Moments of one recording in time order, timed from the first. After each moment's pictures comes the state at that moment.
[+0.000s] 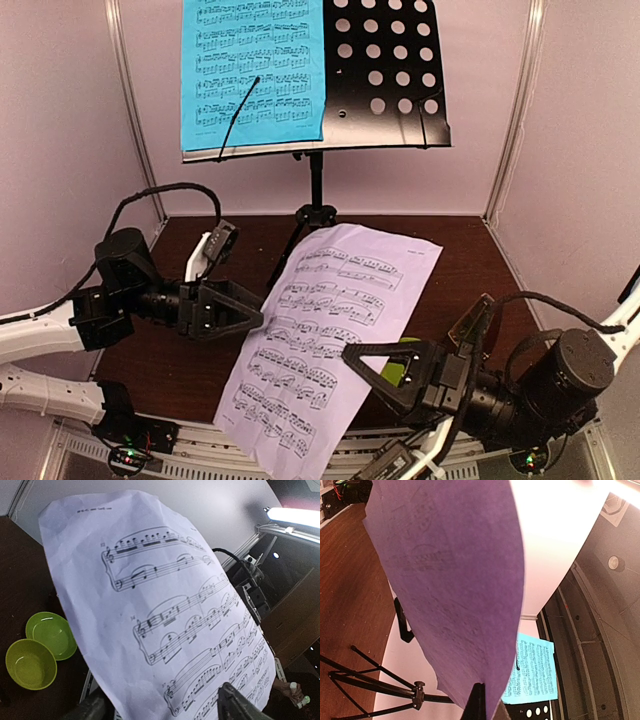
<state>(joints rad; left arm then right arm) -0.96 0.90 0.67 0.24 0.75 -0.75 1.93 1.15 0.94 0.39 0.79 -1.82</state>
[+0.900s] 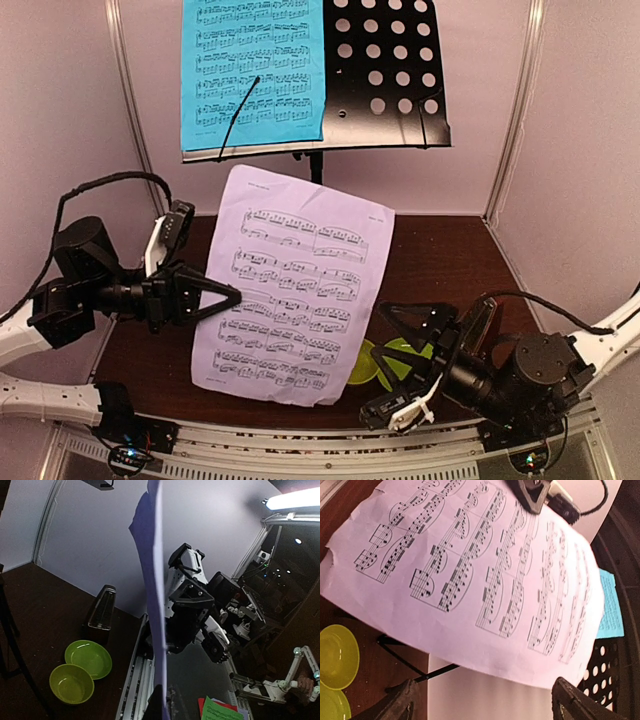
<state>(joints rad) -0.99 0.75 0.78 -0.01 0.58 -0.52 1.79 1.02 0.69 0.34 0.91 -1.54</state>
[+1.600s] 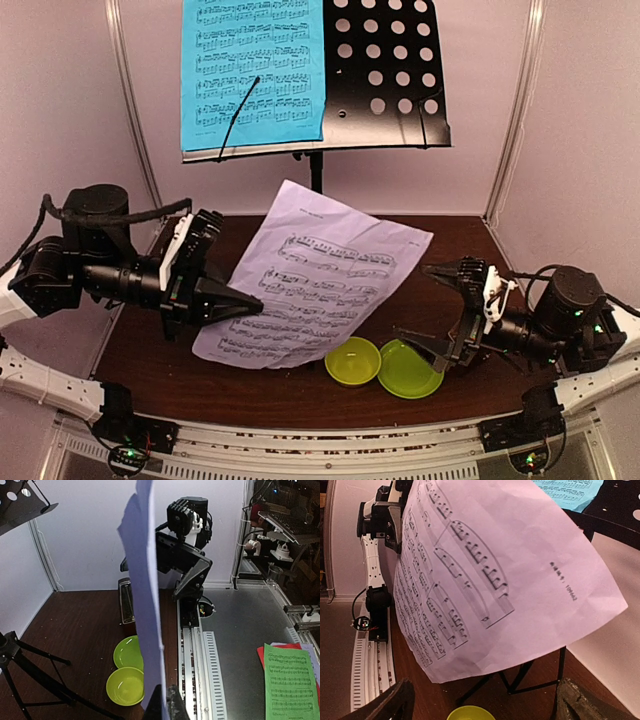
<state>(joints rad) -1.21 0.93 1.14 -0.46 0.32 0.11 1.45 0.71 0.70 -0.01 0.38 -0.25</state>
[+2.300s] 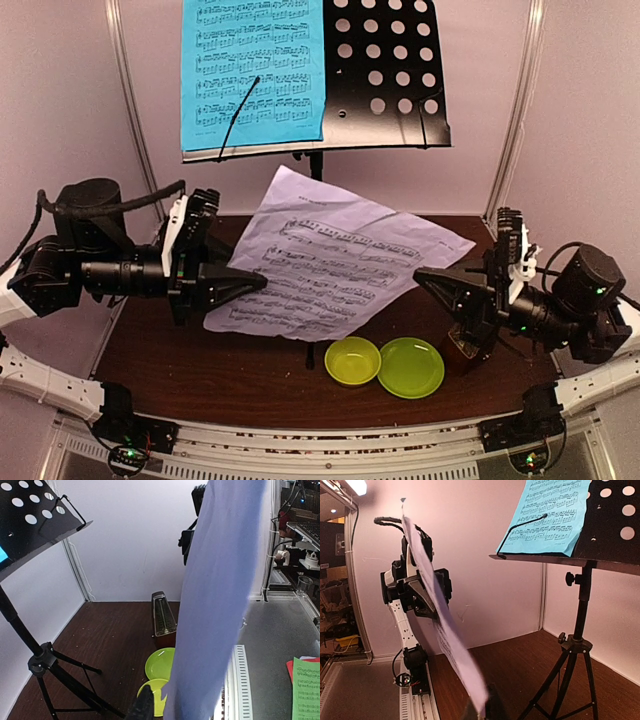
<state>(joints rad) -1.24 0.94 1.15 -0.38 0.15 0.15 1.39 0.72 0.75 0.15 0.21 0.00</state>
